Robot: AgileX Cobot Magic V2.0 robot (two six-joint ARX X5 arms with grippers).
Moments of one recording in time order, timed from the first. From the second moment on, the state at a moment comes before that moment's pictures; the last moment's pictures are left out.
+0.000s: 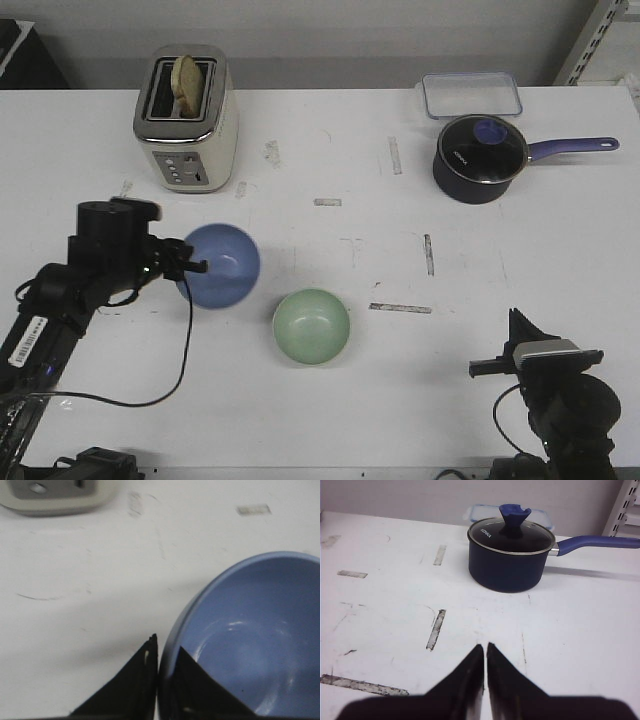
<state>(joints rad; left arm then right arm) -0.19 1.22 1.22 -0.69 0.21 -0.04 0.04 0.29 0.50 -0.48 -0.03 -0.06</state>
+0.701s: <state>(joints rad) -0.62 1.46 1.22 -0.58 0.21 -0.15 0.04 0.29 0.50 -0.48 -0.03 -0.06</state>
